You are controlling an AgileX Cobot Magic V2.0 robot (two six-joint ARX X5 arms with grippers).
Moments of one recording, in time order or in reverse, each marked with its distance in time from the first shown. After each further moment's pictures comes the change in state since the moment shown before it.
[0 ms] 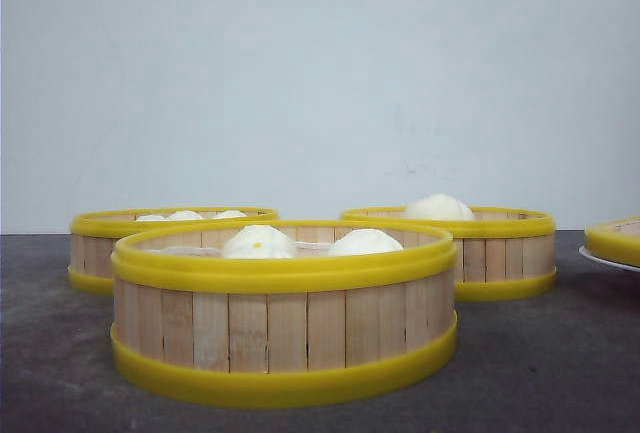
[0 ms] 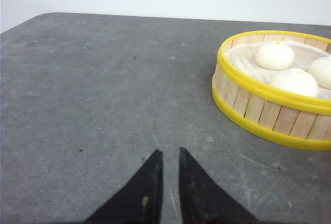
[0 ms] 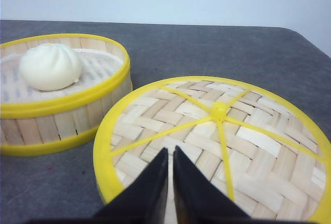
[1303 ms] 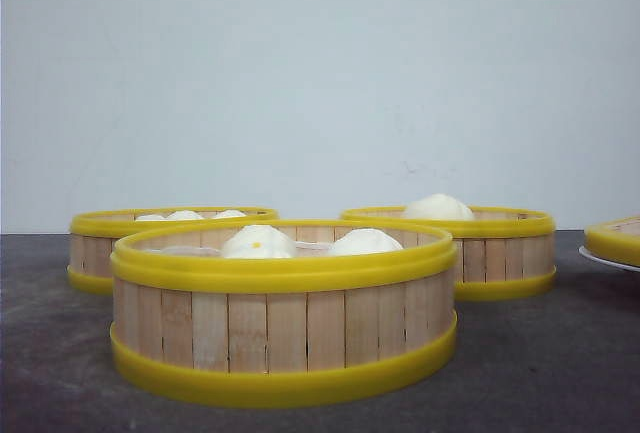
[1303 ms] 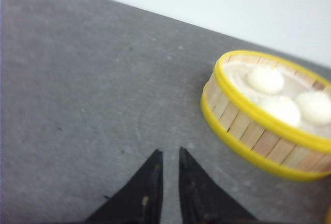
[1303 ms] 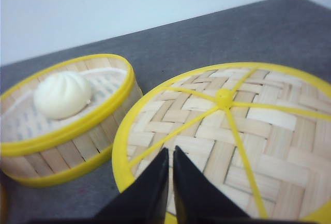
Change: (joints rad) left arm 0.000 0.000 0.000 0.000 0.007 -0.324; right arm 0.000 0.000 0.000 0.000 -0.007 0.289
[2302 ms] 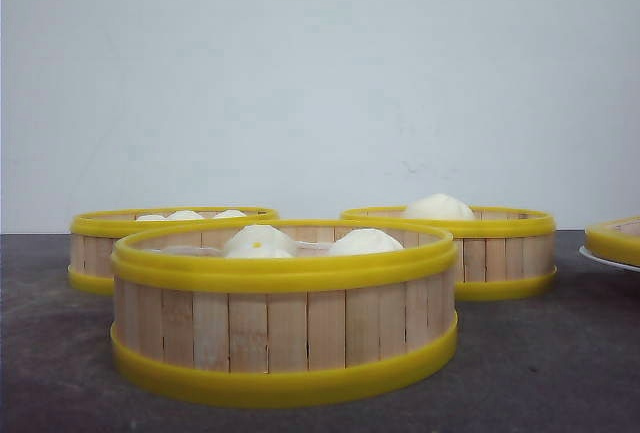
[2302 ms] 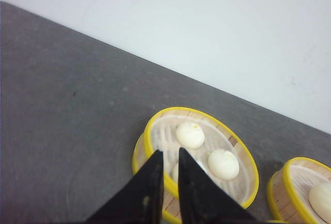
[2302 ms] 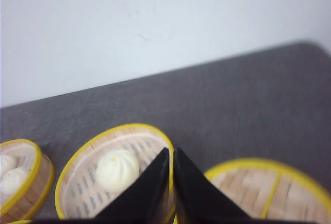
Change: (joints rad) left arm 0.000 0.500 0.636 -0.138 0.139 0.014; right arm 0.015 0.594 0.829 -0.270 -0.052 -0.065
